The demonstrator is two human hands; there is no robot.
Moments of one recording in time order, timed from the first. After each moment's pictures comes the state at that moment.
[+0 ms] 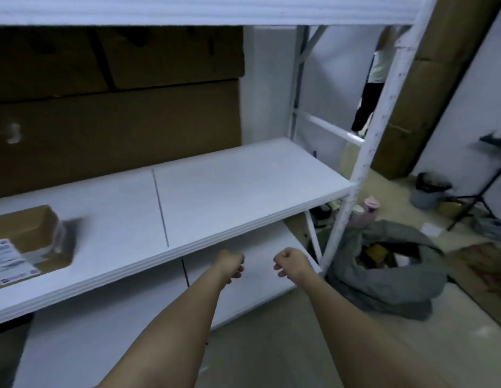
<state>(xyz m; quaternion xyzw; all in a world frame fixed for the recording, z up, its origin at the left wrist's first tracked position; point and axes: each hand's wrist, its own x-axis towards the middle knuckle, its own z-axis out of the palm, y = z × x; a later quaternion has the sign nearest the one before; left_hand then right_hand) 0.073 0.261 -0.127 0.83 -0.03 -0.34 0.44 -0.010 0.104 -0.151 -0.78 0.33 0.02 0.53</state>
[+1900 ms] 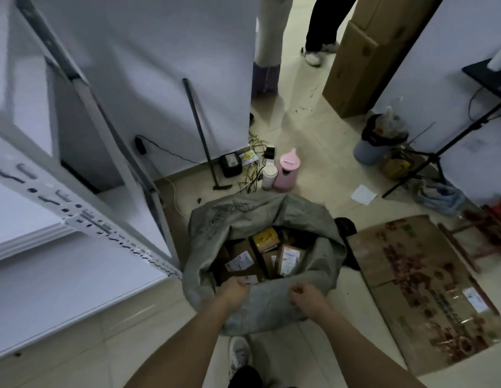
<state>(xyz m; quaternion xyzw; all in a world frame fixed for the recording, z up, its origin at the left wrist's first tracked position) -0.025 -0.546 -0.373 0.83 -0.05 -0.49 0.26 -0.146 -0.692 -0.383 -0.72 0.47 0.25 0.45</state>
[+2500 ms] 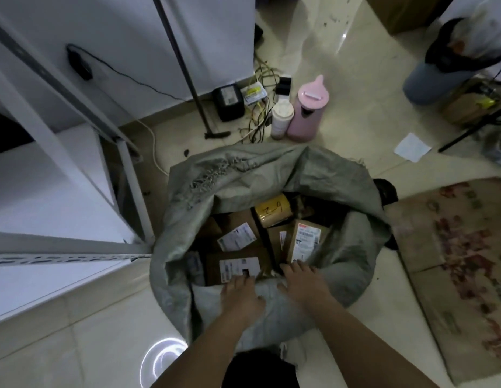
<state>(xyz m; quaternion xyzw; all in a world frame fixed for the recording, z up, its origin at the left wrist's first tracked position) -0.019 -0.614 -0.613 0.84 -0.18 -0.51 0.04 -0.079 -0.757 -0.633 -0.88 0.18 0.42 0.15</state>
